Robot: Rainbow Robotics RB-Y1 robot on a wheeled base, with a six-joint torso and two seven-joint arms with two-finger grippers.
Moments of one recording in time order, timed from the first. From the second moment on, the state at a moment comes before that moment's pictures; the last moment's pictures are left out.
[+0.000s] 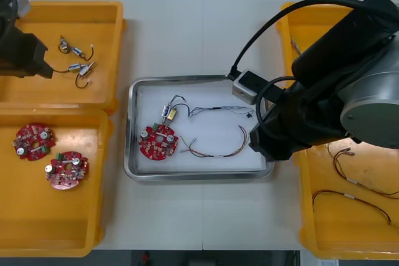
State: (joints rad) right arm -0.63 -0.62 0.39 -2.32 -0.89 1.92 1.36; left arm -0.64 0.92 0.03 -1.90 0.97 1.91 -1.13
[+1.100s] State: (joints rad) right arm -0.84 -0.44 1.01 -2.06 -0.62 1.70 1.63; left arm -0.08 0.94 0.39 -2.12 1.04 1.84 -1.21
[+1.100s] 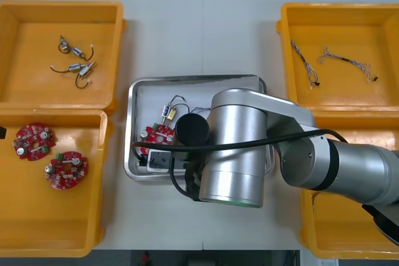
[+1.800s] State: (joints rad) right arm -0.91 -0.43 1.17 -1.89 -0.59 1.55 1.63; left arm -0.08 0.94 0.40 -2.12 1.05 1.83 -1.21
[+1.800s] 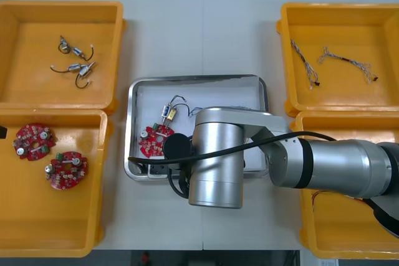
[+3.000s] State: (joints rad) right arm -0.99 -0.40 1.23 -1.82 -0.55 1.53 1.65; left arm -0.08 0.94 0.40 -2.12 1.05 1.83 -1.21
